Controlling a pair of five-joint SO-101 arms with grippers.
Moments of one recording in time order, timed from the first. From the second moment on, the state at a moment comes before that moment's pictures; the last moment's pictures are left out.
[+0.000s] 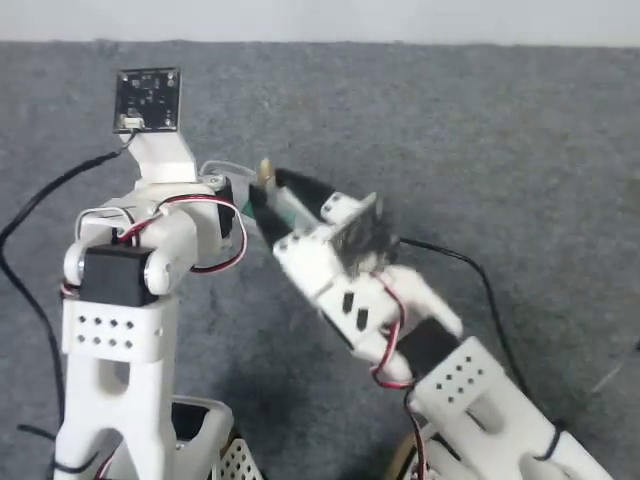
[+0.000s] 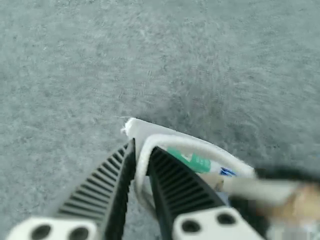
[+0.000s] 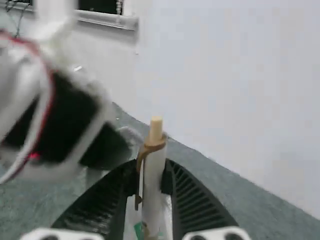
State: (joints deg) left arm 1.2 -39.2 21.4 77.7 13.1; right arm -45.0 -49.8 60.2 1.7 6.9
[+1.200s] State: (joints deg) left arm -1.3 -38.7 21.6 77.8 13.1; right arm -46.2 -74.8 49.3 35.9 10.7
